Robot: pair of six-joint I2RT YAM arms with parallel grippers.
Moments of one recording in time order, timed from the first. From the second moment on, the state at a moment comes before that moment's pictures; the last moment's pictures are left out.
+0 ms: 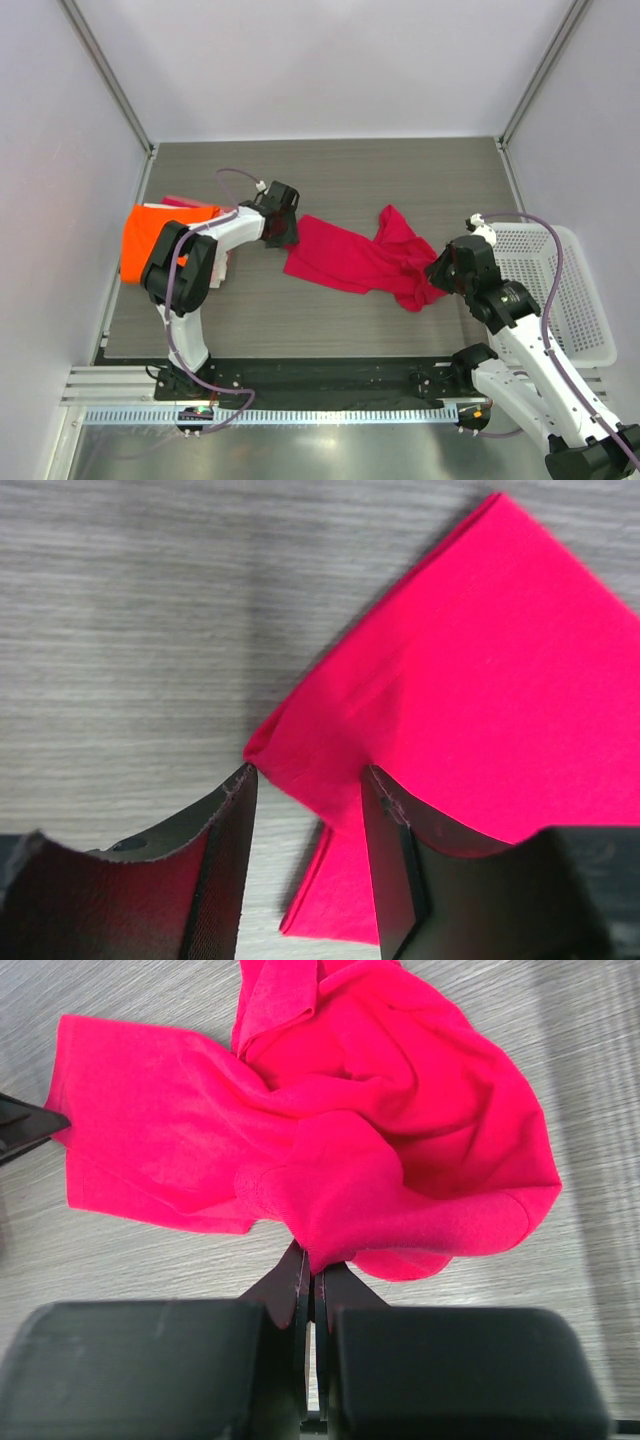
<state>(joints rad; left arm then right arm) -0.48 1.88 1.22 -0.40 -0.14 -0.58 0.36 0.70 0.69 -0.70 0.17 0.71</state>
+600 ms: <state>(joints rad) -0.44 1.93 1.26 -0.35 -0.17 -0.61 0.36 0.74 0.69 -0.67 0.17 0.71</state>
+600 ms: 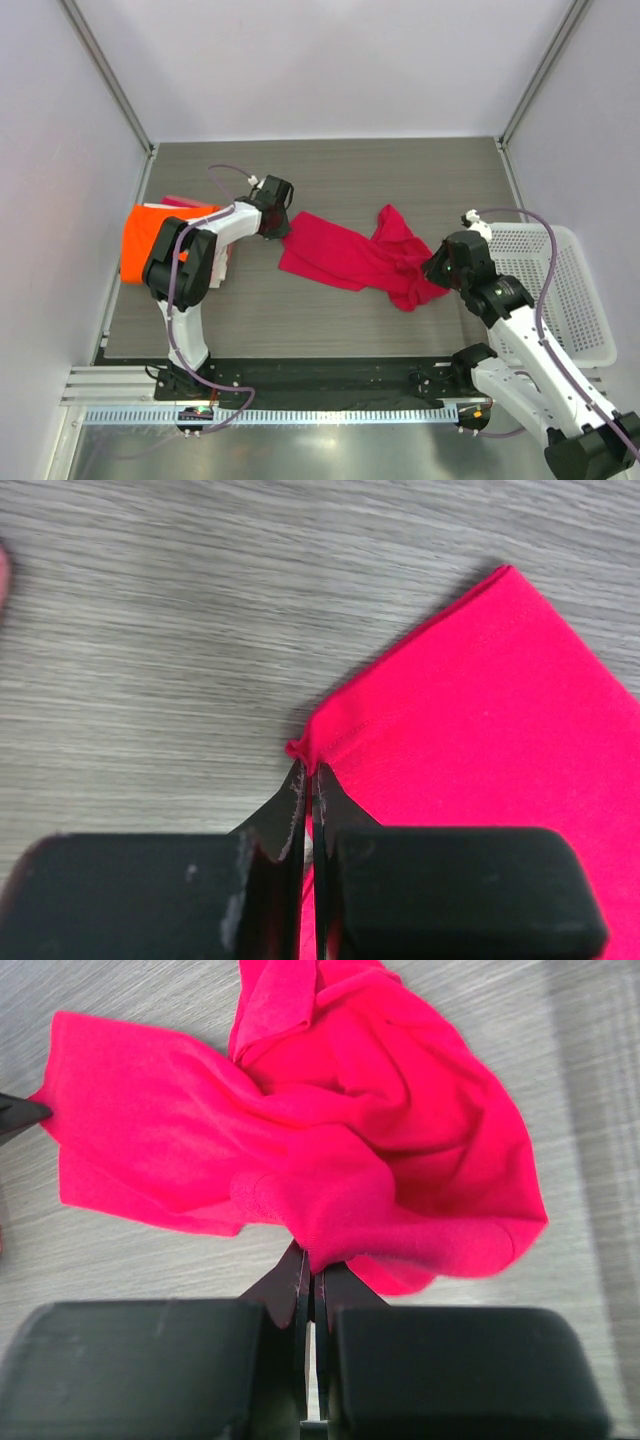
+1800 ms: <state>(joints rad) -0.25 0.92 1.81 -0.90 -0.23 -0.60 0.01 0.77 1.73 -0.74 -0.38 0.55</state>
